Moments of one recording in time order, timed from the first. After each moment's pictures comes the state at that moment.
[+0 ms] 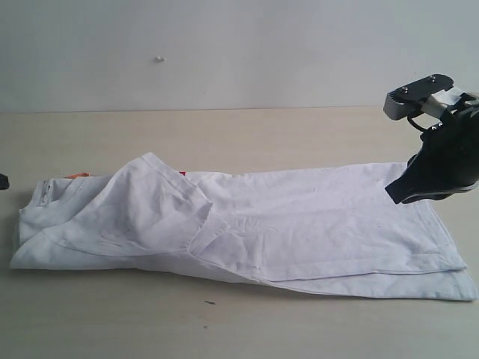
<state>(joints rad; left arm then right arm) 0.49 2.00 -1.07 -1.14 0.90 0.98 -0.04 1.57 -0.92 0.34 0.67 -0.65</state>
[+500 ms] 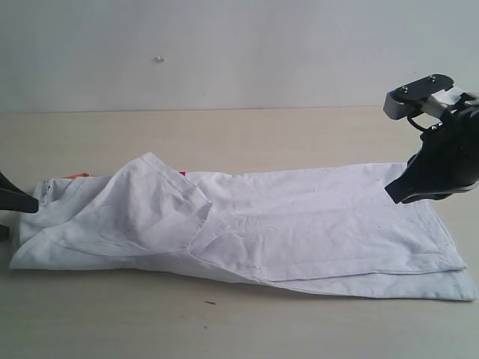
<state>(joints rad) 0.41 2.07 -1.08 -1.03 0.91 0.97 -0.04 1.57 -0.92 0.34 0.67 -0.65</state>
